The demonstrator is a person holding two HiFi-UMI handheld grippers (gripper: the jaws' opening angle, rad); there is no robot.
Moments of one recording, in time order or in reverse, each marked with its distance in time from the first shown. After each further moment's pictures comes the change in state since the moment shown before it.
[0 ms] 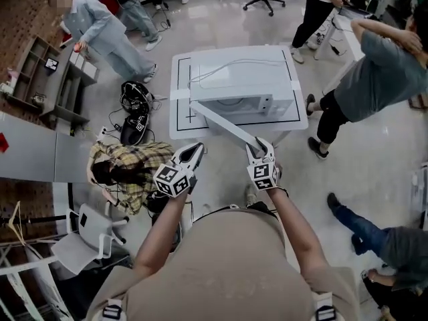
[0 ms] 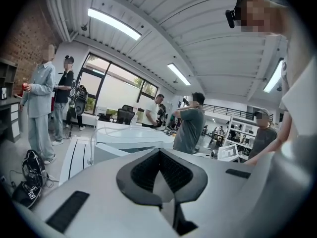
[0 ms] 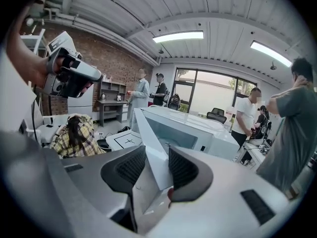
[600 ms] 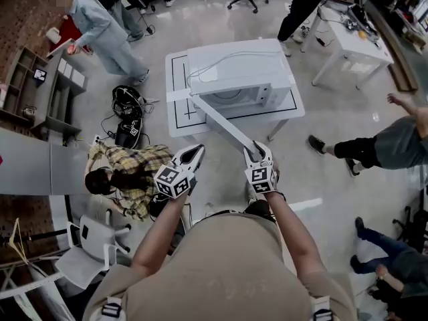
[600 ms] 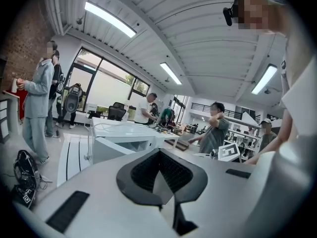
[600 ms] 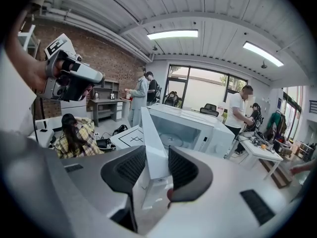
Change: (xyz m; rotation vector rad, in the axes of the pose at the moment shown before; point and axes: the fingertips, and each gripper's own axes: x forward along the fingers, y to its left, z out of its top) left arm -0.043 0.004 -0.021 0.017 0.027 -0.122; right arm -0.030 0.063 -0.007 0.059 0.046 -0.091
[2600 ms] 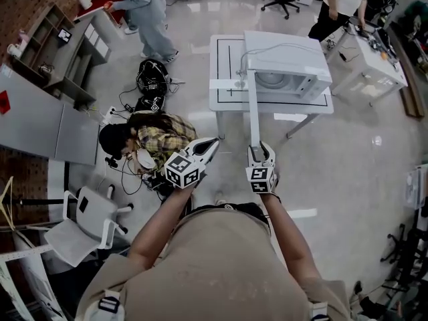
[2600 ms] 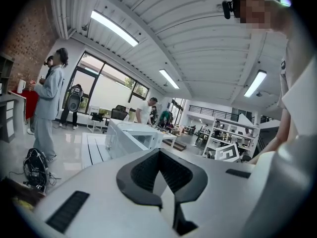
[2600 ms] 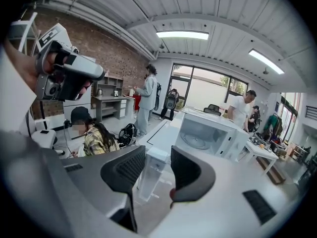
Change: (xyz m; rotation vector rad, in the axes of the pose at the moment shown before) left arm -0.193 0.032 -0.042 0.005 -0.028 -0.023; right arm -0.022 0.217 0.024 -0.022 0.033 -0.035
